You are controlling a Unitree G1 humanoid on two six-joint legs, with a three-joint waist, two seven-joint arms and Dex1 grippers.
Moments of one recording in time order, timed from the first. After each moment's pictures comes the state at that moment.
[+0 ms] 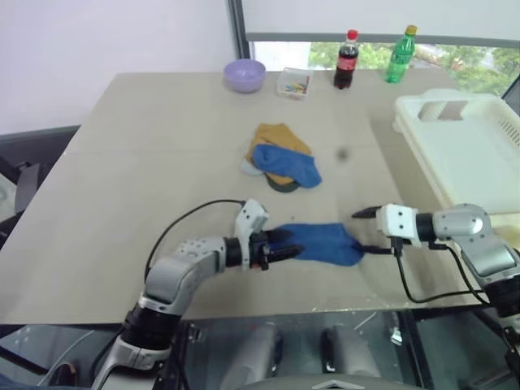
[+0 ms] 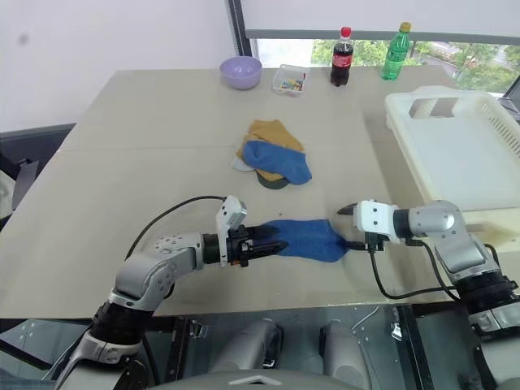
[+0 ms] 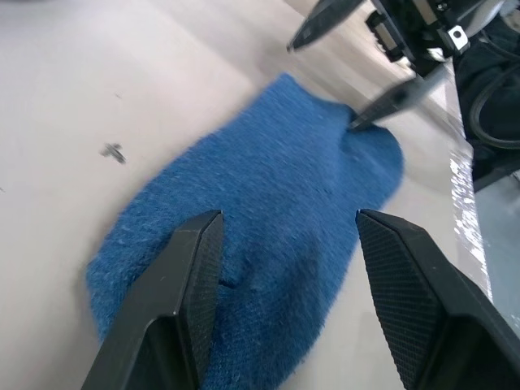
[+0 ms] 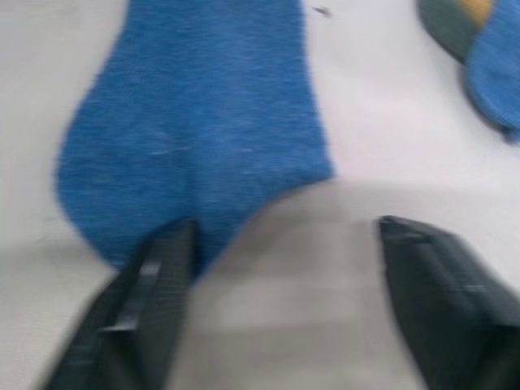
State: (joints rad) left arm -0.26 0.44 -0.17 -0.19 -0.48 0.75 -0.82; right arm -0.37 -0.78 0.22 0.11 0.07 -0.07 1.17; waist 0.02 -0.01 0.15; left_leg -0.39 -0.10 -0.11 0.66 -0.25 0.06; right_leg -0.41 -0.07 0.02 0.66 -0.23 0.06
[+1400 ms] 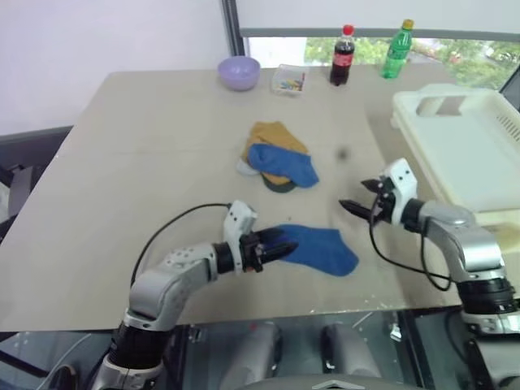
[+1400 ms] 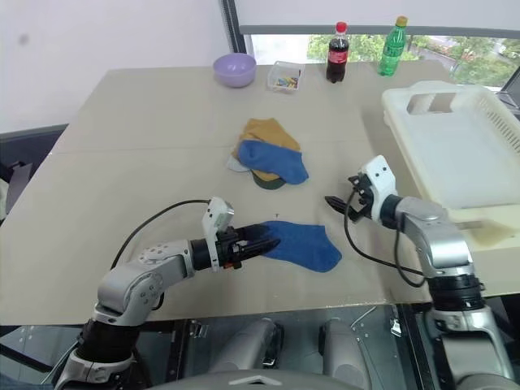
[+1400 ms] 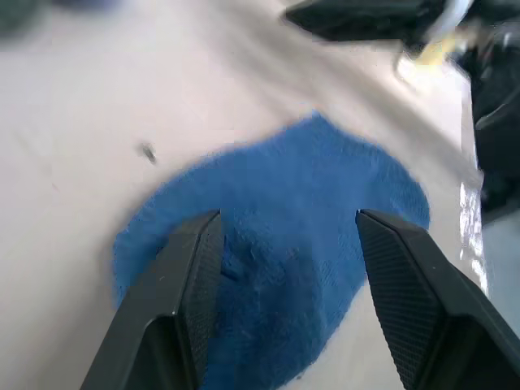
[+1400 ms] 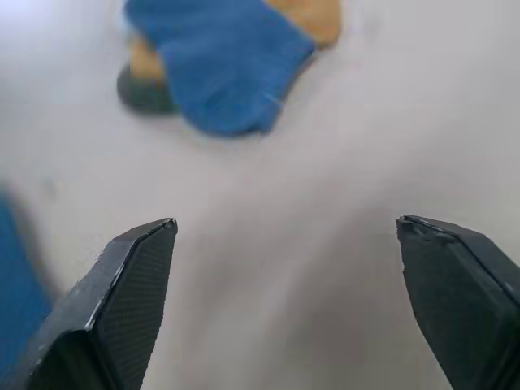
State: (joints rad) left arm -0.15 0.43 -0.04 -0.36 -0.60 0.79 -0.71; right arm -0.45 -0.40 -0.02 -0.04 0.35 0.79 0.66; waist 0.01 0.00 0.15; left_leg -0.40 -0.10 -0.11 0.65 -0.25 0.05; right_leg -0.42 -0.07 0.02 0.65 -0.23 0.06
